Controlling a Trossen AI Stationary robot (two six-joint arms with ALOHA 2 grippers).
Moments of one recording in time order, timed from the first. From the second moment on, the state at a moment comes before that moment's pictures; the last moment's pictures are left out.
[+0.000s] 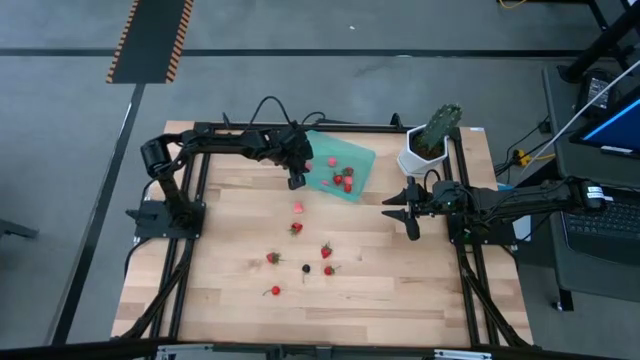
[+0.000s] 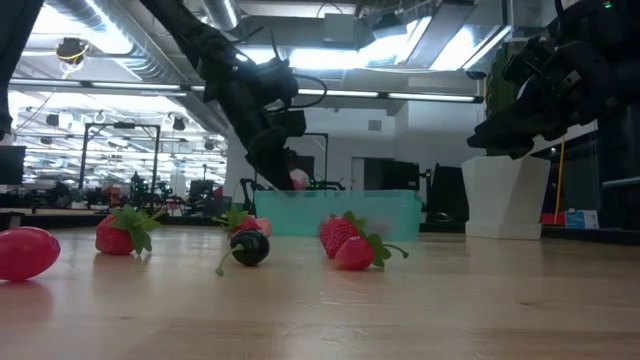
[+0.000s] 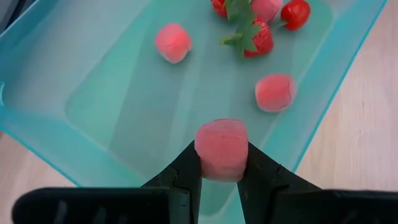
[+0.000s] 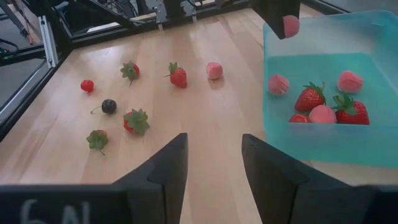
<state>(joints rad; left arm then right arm) 0.50 1.75 1.08 -0.31 0.13 0.22 -0.04 0.70 0.16 0.21 0.01 0.21</state>
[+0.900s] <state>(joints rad) 0.50 1.81 1.08 -0.29 0.13 0.22 -0.04 0.70 0.16 0.21 0.01 0.21</state>
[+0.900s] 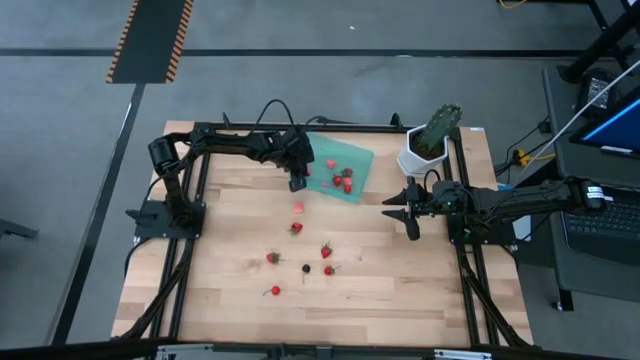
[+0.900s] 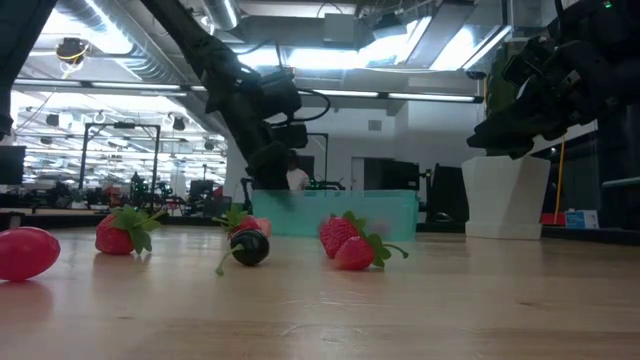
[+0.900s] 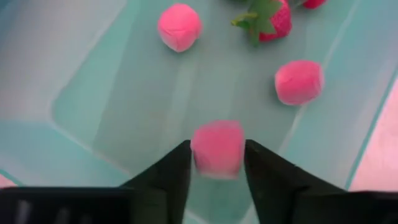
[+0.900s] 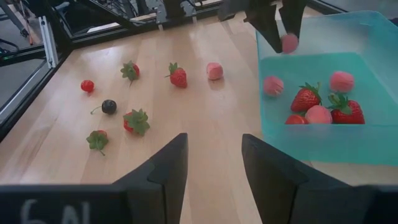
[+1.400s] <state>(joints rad) 0.50 1.72 1.08 -0.28 0.11 0.22 -0.04 0.70 0.16 0.21 0.01 0.20</state>
